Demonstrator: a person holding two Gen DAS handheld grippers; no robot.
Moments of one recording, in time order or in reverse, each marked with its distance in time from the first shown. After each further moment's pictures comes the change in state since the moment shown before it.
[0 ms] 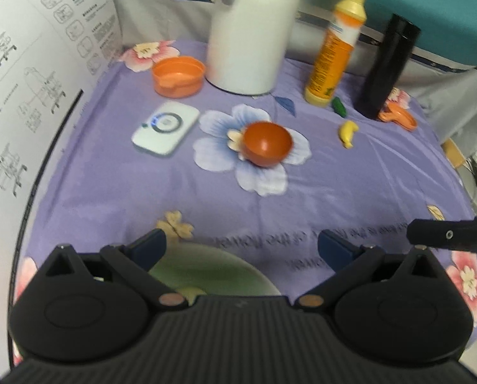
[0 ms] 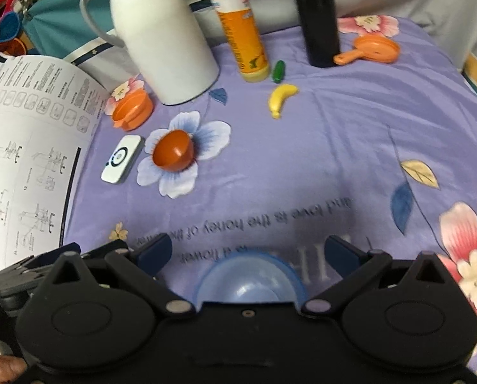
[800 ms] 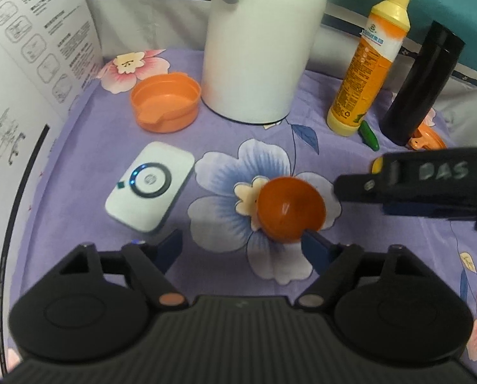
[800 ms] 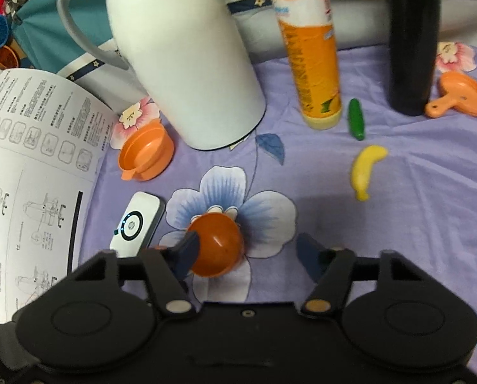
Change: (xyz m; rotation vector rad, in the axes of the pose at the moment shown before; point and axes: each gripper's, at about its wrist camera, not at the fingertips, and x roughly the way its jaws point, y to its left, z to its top) left arm 0.091 0.006 0.074 0.018 0.017 -0.005; right arm 0.117 0.062 0.104 -0.022 0.013 0.047
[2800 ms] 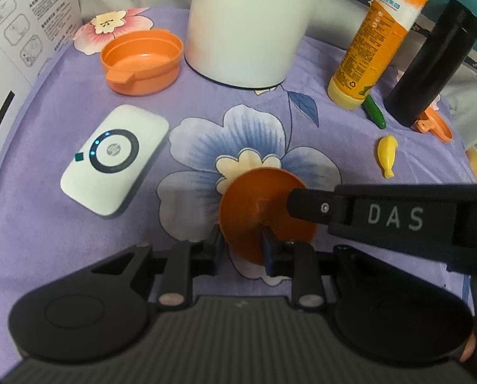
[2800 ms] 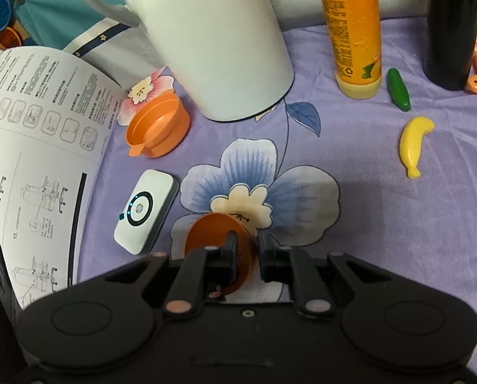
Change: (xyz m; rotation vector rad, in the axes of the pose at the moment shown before) left arm 0.044 -0.005 -0.003 -0.033 0.113 -0.054; right arm 0.035 0.020 -0.014 -0.020 0.044 0.045
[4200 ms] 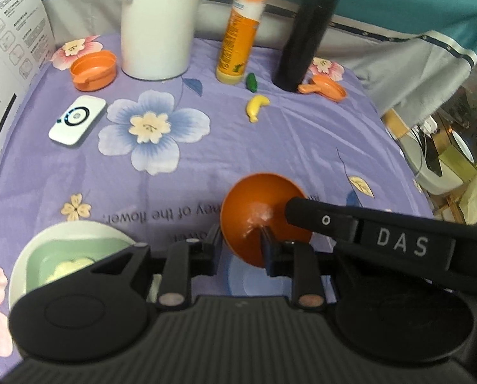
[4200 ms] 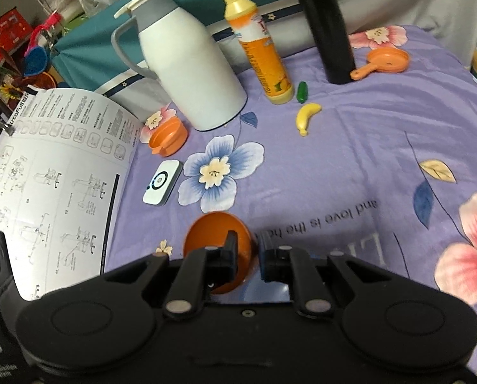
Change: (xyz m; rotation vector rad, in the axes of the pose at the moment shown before) left arm -0.142 -0.107 -0.107 0.108 -0.039 -0.101; right arm -0.190 -0.062 -0.120 0.108 -0.157 0.028
